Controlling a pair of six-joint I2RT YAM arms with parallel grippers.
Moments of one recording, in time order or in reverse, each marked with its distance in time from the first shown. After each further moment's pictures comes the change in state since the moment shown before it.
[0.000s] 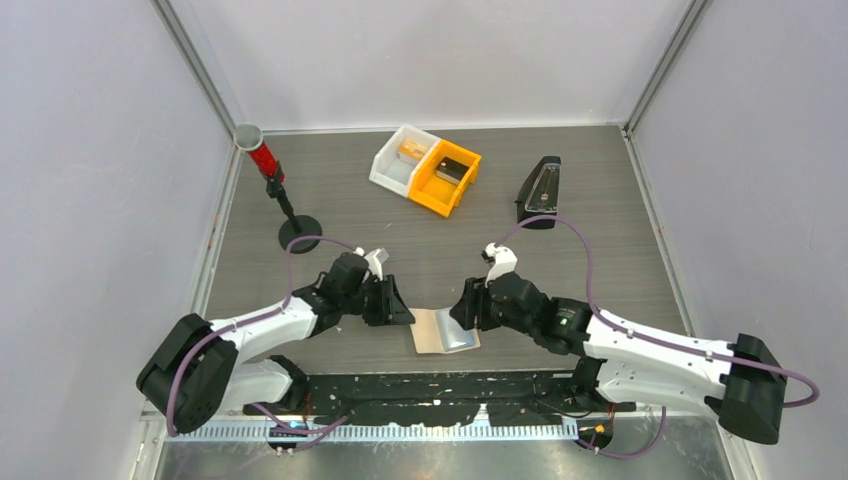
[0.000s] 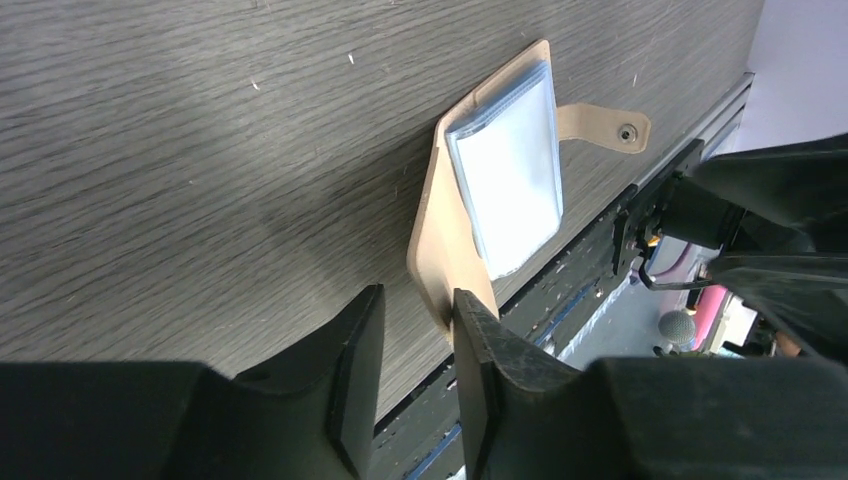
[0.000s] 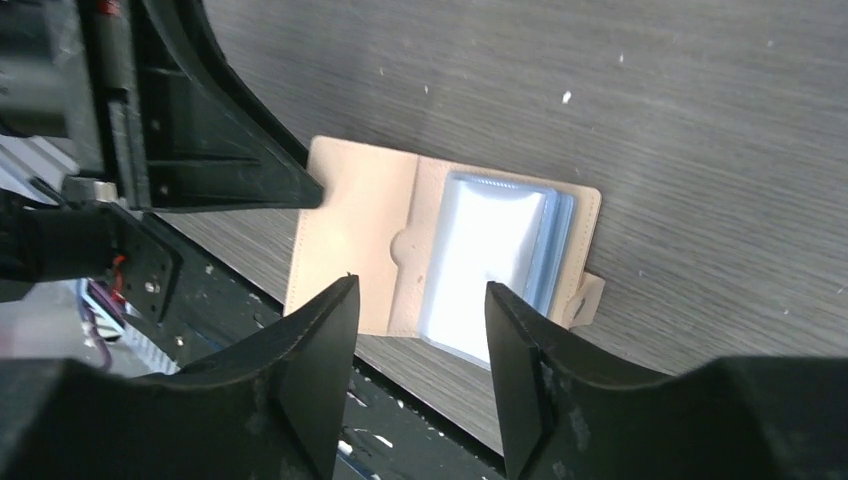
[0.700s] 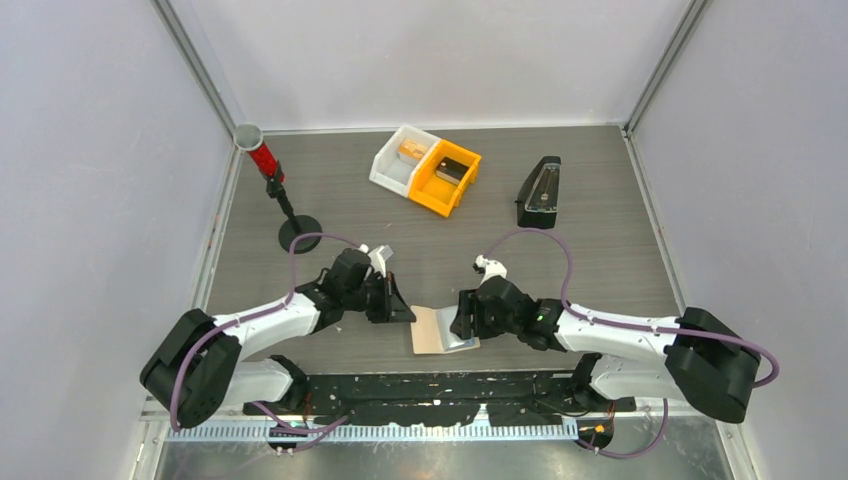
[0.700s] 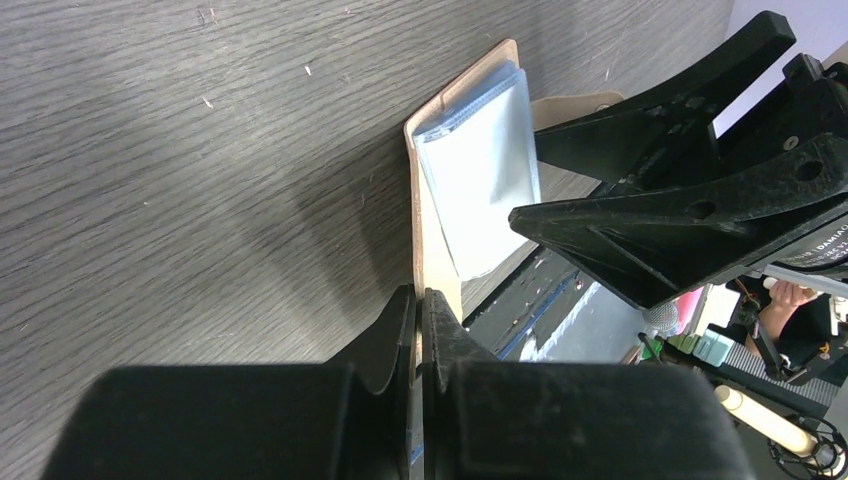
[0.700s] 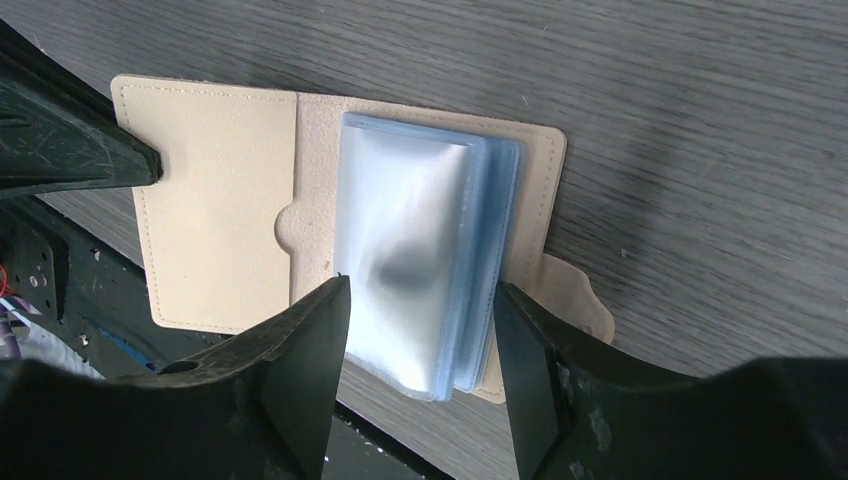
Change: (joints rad) left arm 0.000 0.038 0.031 0.020 0.053 -0.009; right arm -0.068 0.251 -0.102 0.145 -0.133 0.024
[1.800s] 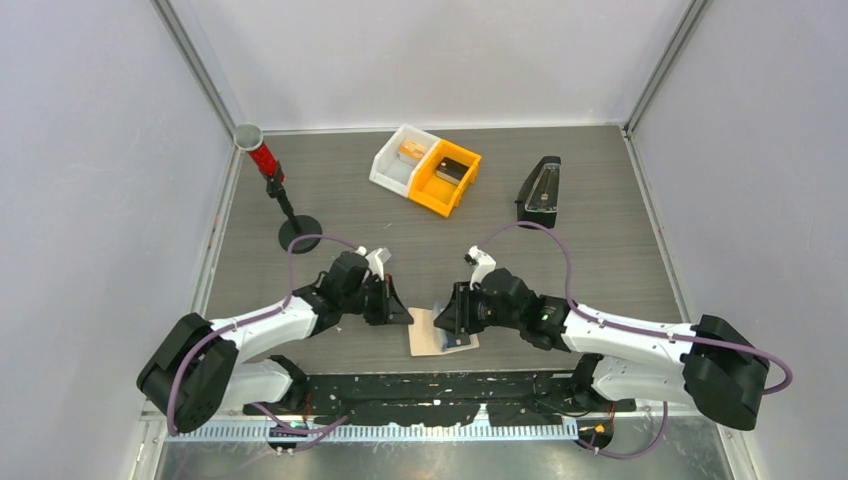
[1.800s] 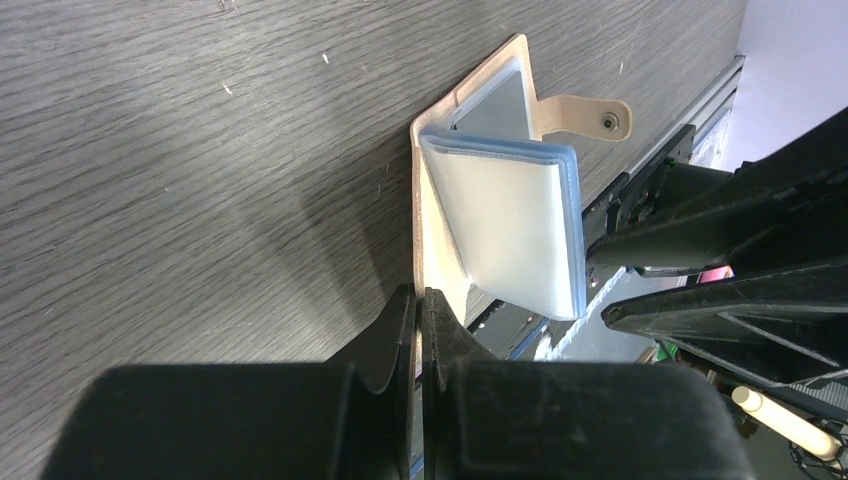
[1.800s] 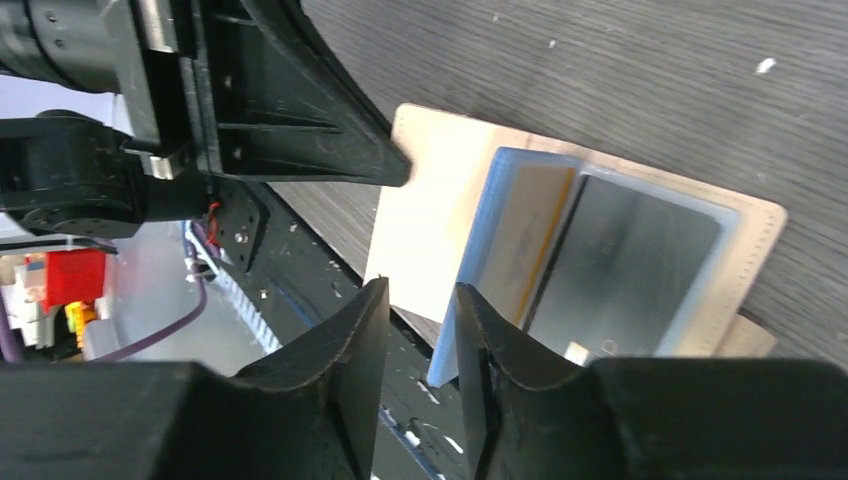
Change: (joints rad) left arm 0.000 -0.026 -0.027 0.002 -0.015 0.021; right arm 0.014 -0.062 0.039 0.125 -0.158 0.028
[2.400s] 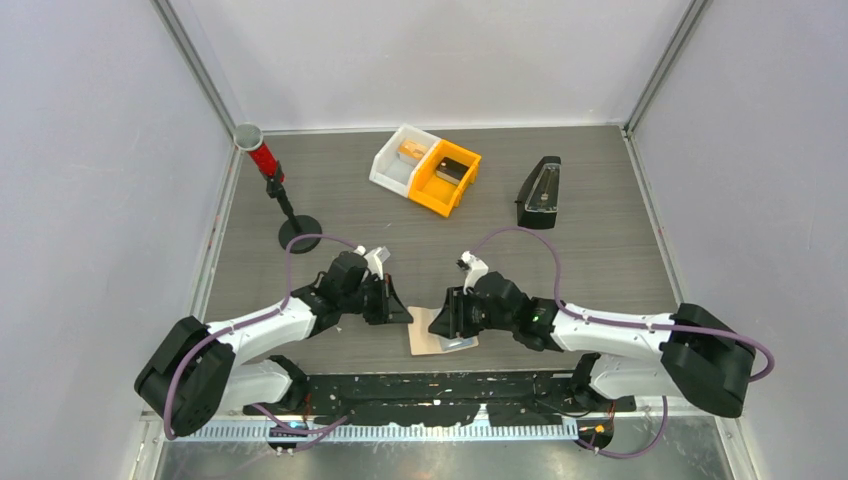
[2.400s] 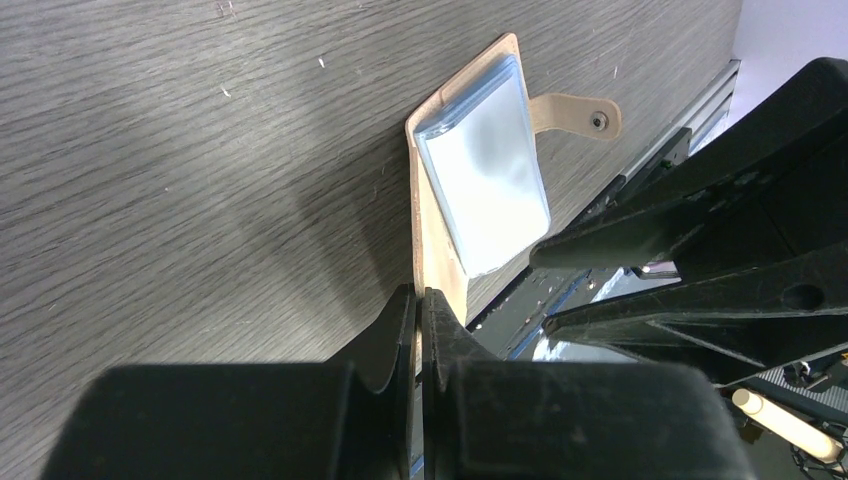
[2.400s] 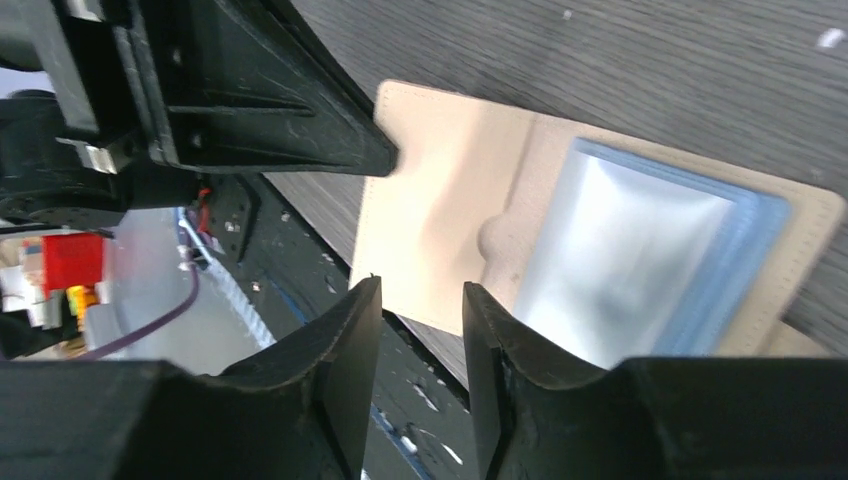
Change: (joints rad) left arm 0.000 -0.019 0.000 -0.007 -0.008 0.000; right arm 0.013 0.109 -0.026 0.145 -0.054 0.031
